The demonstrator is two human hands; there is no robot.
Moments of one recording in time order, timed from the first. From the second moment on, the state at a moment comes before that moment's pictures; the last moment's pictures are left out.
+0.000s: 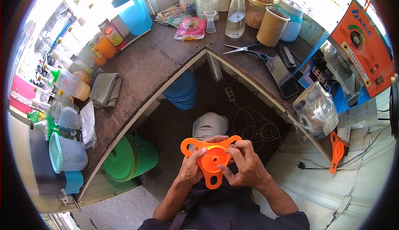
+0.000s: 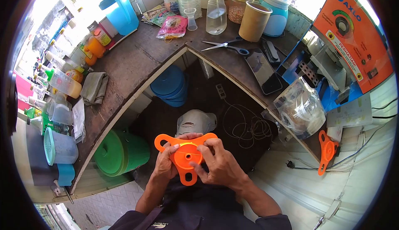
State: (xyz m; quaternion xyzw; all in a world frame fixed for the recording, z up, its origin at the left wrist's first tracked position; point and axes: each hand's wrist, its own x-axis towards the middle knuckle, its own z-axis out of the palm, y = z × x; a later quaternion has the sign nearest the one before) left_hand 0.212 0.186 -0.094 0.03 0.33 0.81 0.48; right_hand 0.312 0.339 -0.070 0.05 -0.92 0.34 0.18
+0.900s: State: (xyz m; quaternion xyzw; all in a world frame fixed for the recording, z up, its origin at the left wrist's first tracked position) left_hand 0.200 0.205 -0.119 -0.08 0.31 0.90 0.30; right_hand 0.333 0.307 -0.087 0.03 -0.90 0.34 0.26
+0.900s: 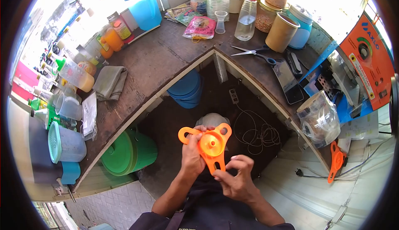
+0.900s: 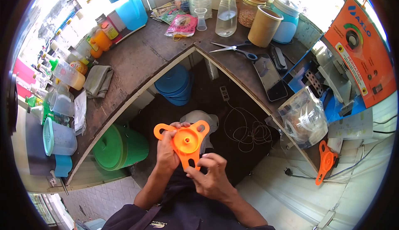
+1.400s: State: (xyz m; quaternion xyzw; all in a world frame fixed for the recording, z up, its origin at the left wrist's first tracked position) left_hand 0.211 0.208 -0.157 -0.12 0.32 0.84 0.42; right_hand 0.319 0.314 -0.071 0.06 -0.95 0.29 0.09
